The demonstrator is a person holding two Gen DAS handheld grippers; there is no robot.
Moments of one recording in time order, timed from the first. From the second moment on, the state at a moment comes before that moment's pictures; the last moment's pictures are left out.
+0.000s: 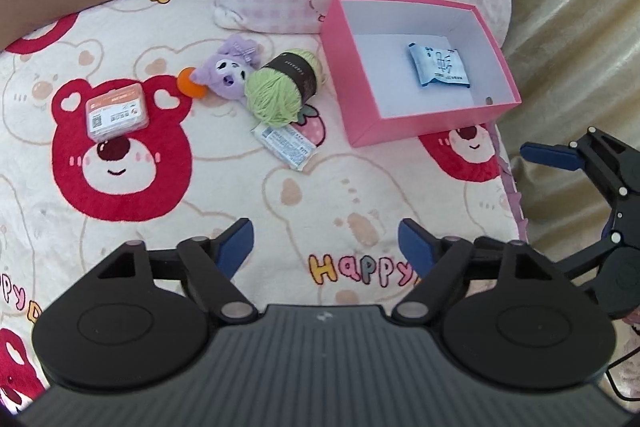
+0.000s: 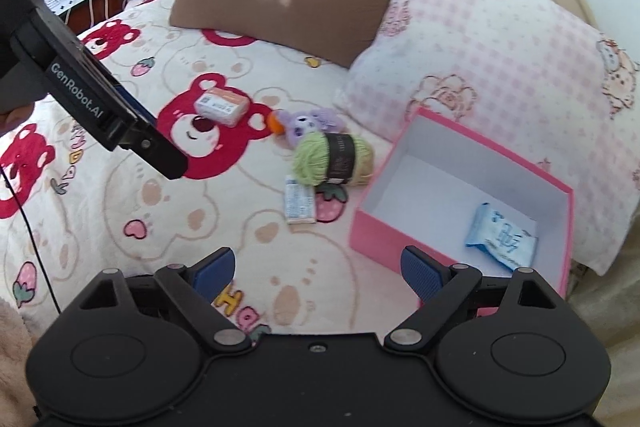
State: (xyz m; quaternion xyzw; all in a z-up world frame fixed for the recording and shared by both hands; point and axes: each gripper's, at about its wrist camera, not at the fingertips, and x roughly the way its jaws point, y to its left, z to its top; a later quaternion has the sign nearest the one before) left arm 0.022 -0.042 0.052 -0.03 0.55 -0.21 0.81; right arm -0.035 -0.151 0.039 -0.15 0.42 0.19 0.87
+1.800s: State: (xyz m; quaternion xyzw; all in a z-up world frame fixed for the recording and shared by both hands) left arm 0.196 -0.025 -0.107 -0.10 0.46 -0.29 0.83; right arm 0.112 -0.035 -0.132 -0.06 0.31 0.00 0.95
